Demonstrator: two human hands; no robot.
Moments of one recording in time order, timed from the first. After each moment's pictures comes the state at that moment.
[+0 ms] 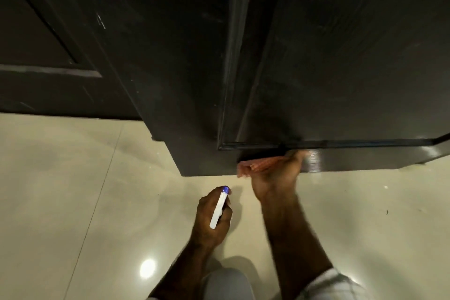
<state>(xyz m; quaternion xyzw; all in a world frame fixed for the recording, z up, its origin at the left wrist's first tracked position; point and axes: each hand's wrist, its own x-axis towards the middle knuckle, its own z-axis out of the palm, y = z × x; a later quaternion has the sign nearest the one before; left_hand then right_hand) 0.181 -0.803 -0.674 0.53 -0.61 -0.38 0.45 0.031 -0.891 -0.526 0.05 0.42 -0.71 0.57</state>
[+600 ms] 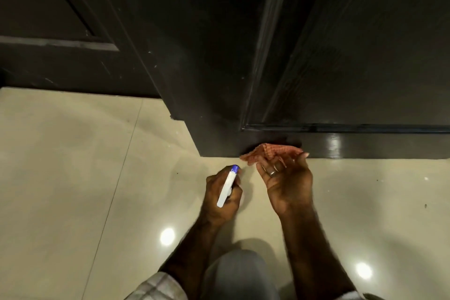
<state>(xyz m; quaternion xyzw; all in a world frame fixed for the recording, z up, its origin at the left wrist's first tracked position) 0.201 -0.808 -0.682 0.58 -0.60 -0.33 0.43 0.028 -0.847 -0.612 0.08 0.53 -0.62 0.58</state>
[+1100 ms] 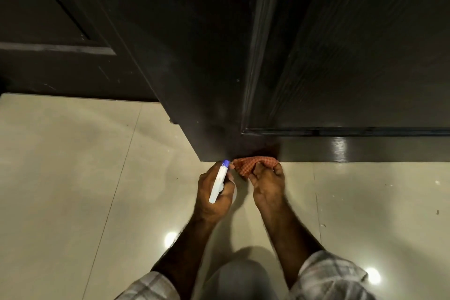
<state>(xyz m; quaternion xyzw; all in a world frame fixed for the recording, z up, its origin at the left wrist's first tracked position) 0.207 -0.833 -0.700 0.60 -0.61 -0.22 0.46 0.069 -0.876 -0.657 0.02 0.64 -0.52 0.56</state>
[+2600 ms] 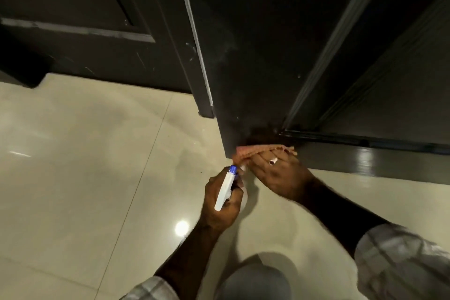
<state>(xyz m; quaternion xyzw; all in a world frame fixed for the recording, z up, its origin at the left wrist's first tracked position) 0.253 -0.819 -0.705 0.63 -0.54 -0.34 0.45 0.043 -0.913 -0.650 -0.93 0.23 -0.18 -0.20</state>
